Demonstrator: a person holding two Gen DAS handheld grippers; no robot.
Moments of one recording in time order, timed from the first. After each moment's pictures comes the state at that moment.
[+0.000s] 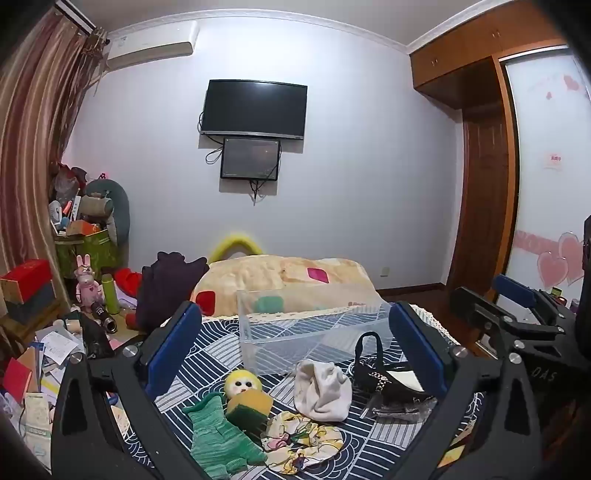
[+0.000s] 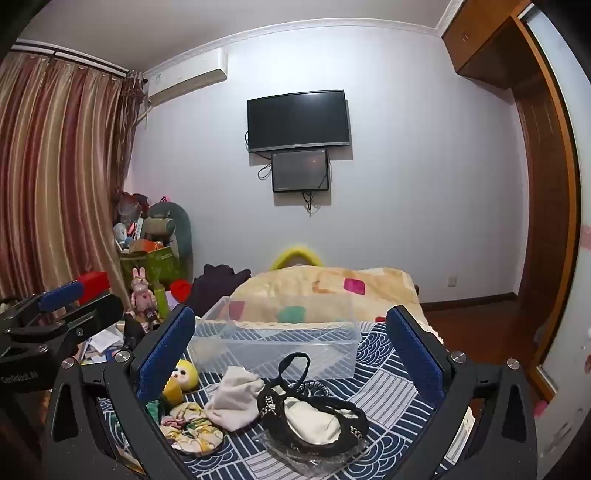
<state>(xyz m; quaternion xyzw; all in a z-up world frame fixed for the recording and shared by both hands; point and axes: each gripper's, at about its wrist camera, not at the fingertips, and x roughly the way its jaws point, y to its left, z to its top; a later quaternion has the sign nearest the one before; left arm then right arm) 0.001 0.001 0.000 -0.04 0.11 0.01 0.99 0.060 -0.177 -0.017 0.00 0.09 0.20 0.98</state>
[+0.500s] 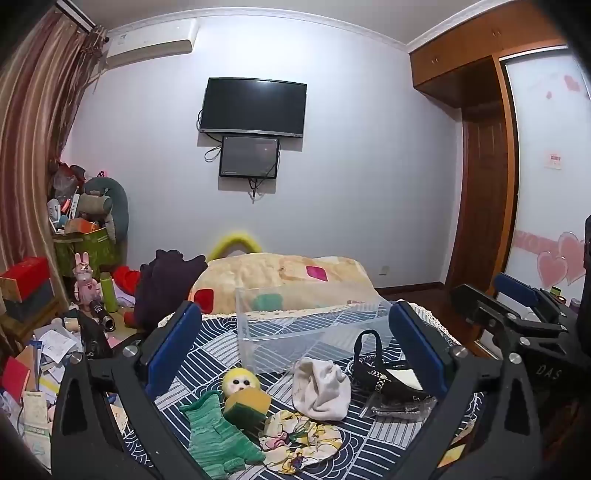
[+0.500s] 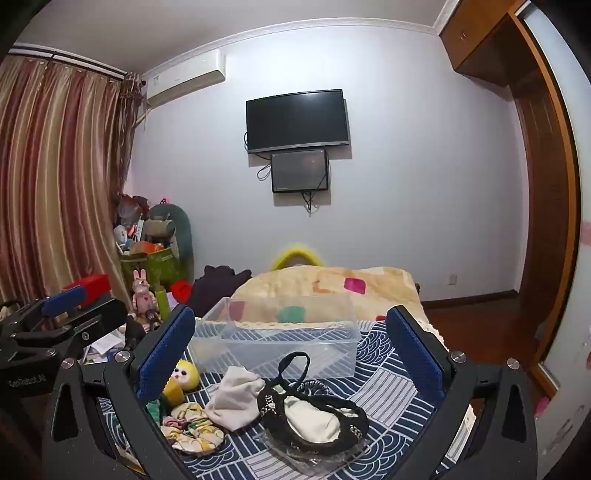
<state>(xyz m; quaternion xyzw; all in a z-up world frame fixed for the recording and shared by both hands) 0.001 -0.001 -0.004 -0.04 0.11 0.00 0.99 0.061 -0.178 -0.019 0.00 0.09 0.20 0.98</state>
